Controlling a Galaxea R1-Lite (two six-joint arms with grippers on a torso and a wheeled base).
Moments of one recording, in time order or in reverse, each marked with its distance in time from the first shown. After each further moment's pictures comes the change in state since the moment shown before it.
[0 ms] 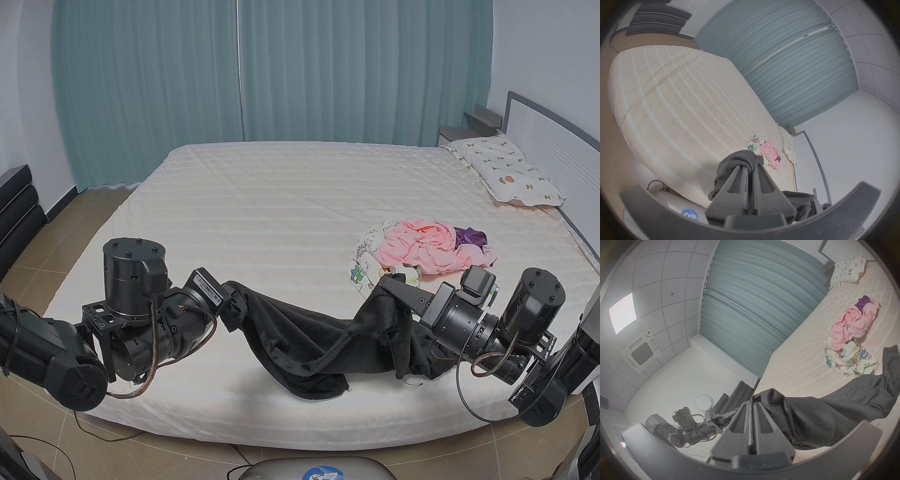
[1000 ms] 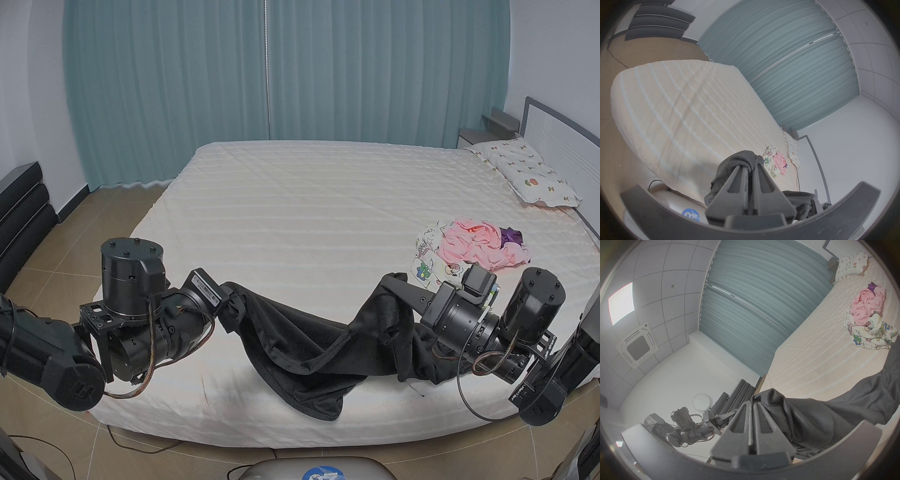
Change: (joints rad) left arm 0.001 -0.008 0.006 0.011 0.000 -0.001; right arm -0.009 0.003 -0.003 0.001 -0.001 -0.018
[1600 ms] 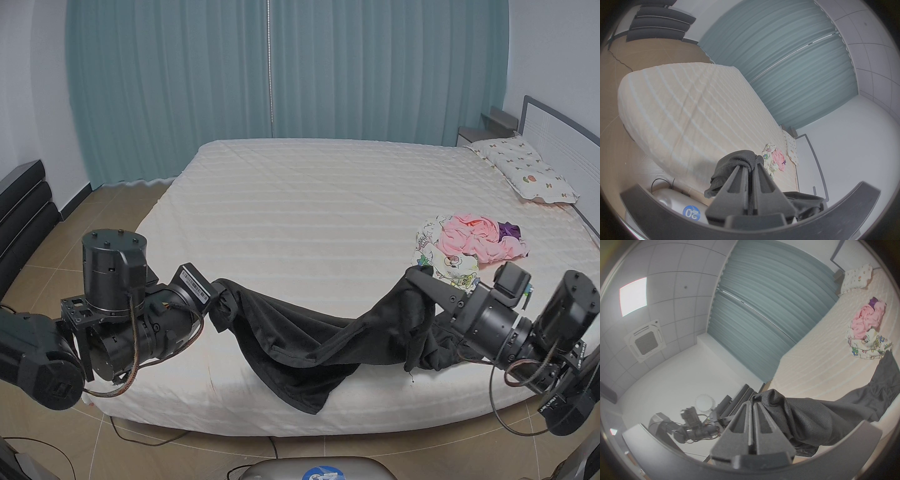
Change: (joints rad) left arm -0.008 -0.112 -0.019 0.131 0.002 0.000; right arm 0.058 -0.219 0.113 0.002 -0.071 -0.068
